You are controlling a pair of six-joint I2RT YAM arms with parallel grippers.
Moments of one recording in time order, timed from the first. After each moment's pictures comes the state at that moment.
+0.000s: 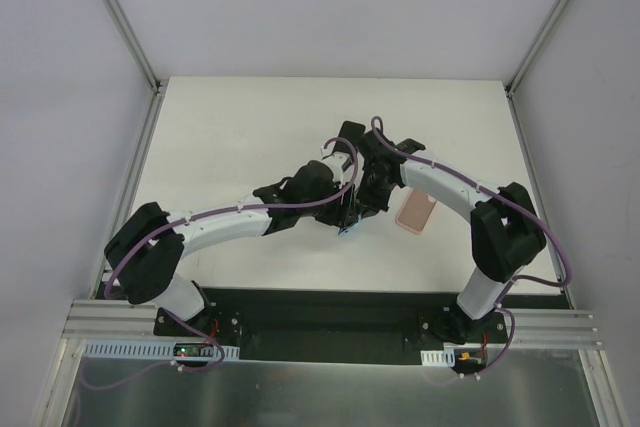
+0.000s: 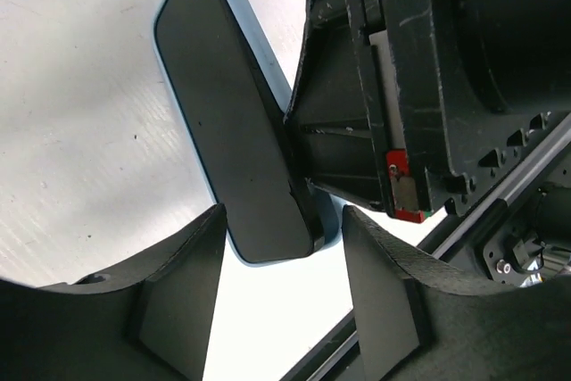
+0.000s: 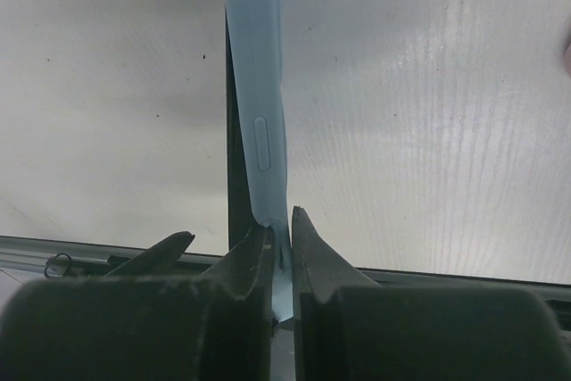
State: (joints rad) left arm -0.90 1.52 0.93 -0.08 0.09 -0.55; right arm 0.64 1.71 1.27 -0.89 -0.12 0.92
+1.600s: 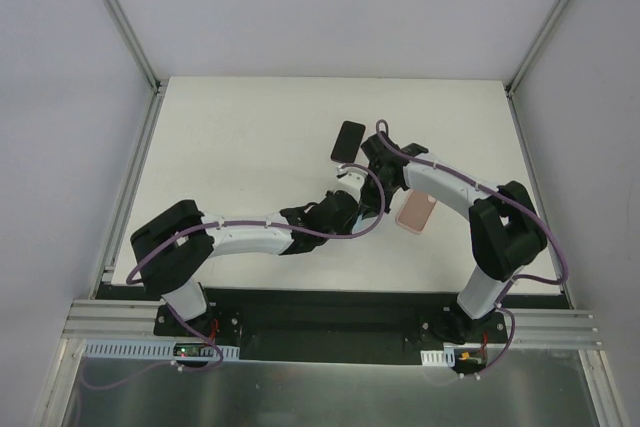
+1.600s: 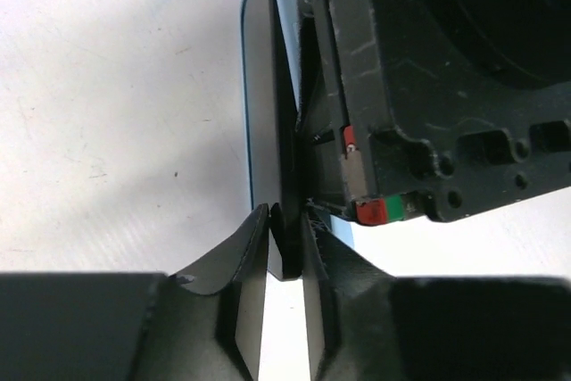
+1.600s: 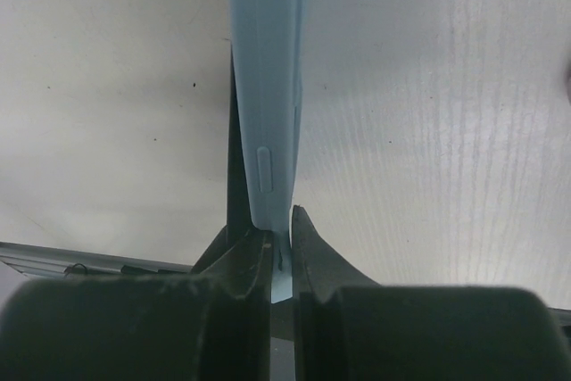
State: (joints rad) left arm -1.07 1.64 0.90 0.04 -0.39 -0.45; right arm 0.60 1.71 1.21 -0.81 -0.16 0.94
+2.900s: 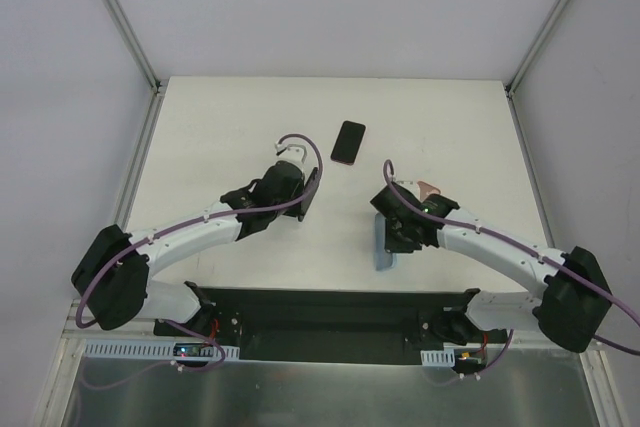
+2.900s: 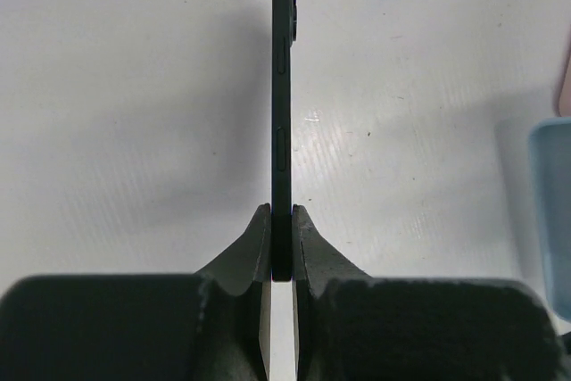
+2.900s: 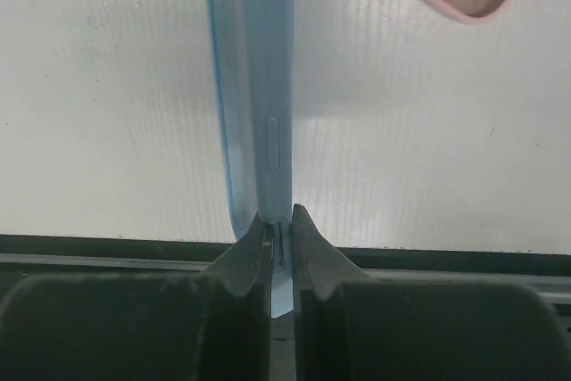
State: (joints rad) left arm -0.78 1.32 0.80 -0.20 -0.23 -0.49; right arm 0.85 1.26 0.85 -0.89 0.21 0.79
